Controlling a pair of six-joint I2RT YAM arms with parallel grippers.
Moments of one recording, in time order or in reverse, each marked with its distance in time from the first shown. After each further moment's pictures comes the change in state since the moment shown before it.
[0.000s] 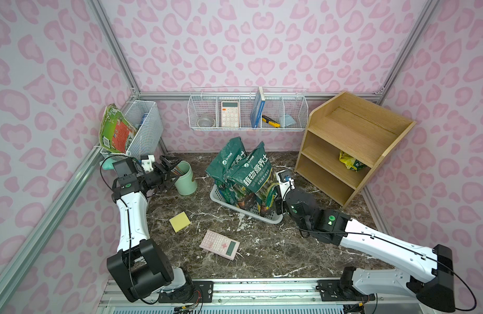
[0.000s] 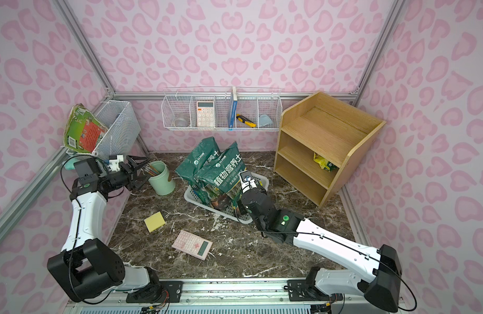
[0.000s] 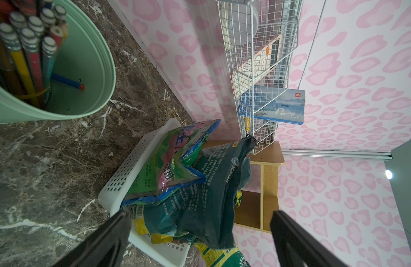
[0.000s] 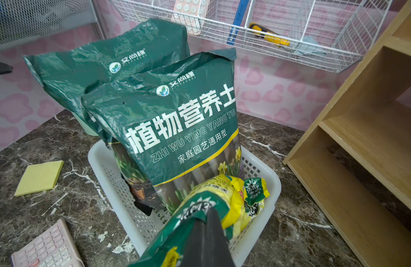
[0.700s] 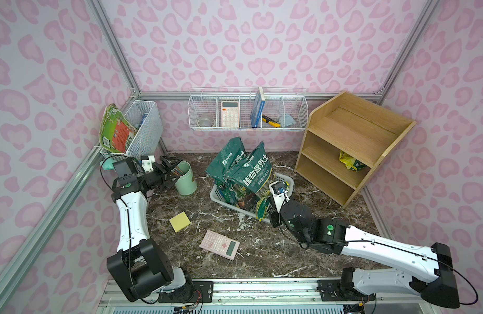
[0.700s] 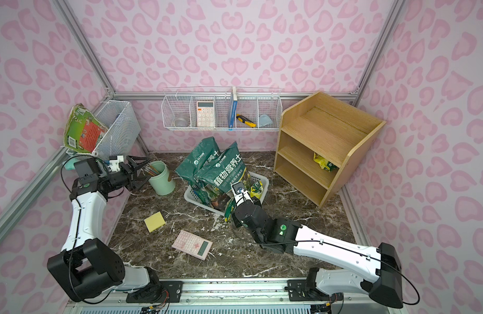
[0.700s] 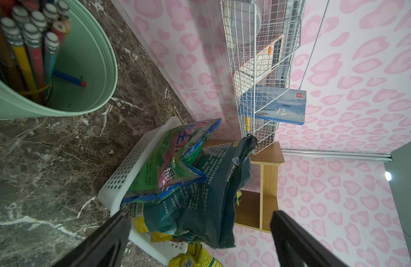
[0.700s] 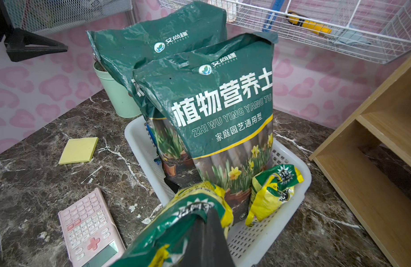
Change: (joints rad) left arm 0.000 0.002 0.002 -0.012 0.000 0.000; right arm 0.129 -0.043 -0.042 -0.012 0.003 0.038
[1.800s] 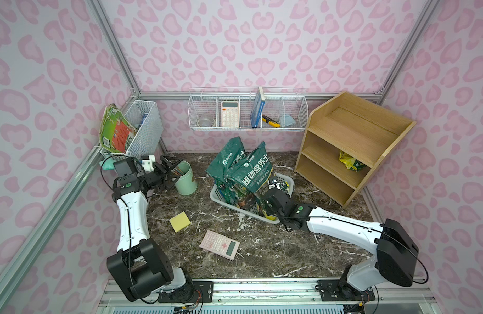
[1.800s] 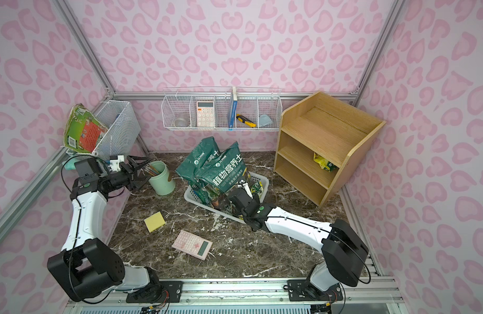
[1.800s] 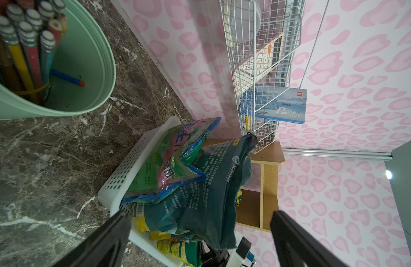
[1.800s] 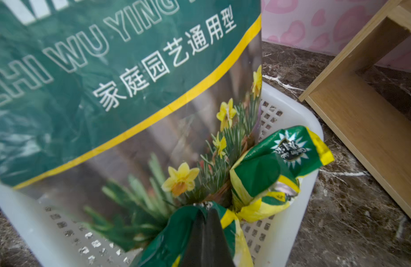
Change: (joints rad) left arm -0.006 0.001 0.002 0.000 0.000 0.003; right arm -0.224 0.379 0.072 -0.024 -0.048 0.181
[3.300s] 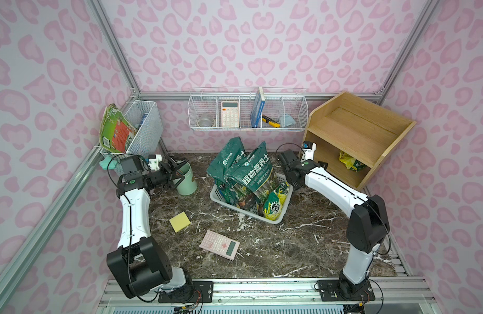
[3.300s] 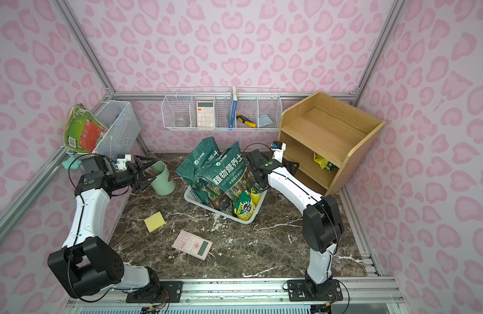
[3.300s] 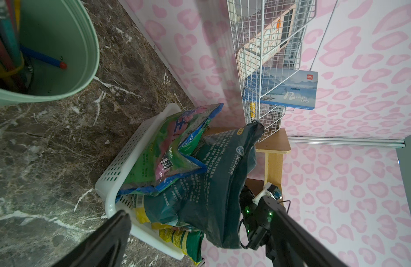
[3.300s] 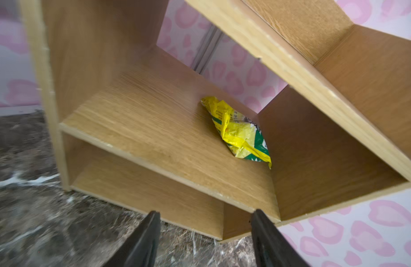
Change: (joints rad) left arm -0.042 0.023 0.029 -0.064 -0.002 0.049; right arm -0.412 0.330 0.563 -0.551 0.671 0.112
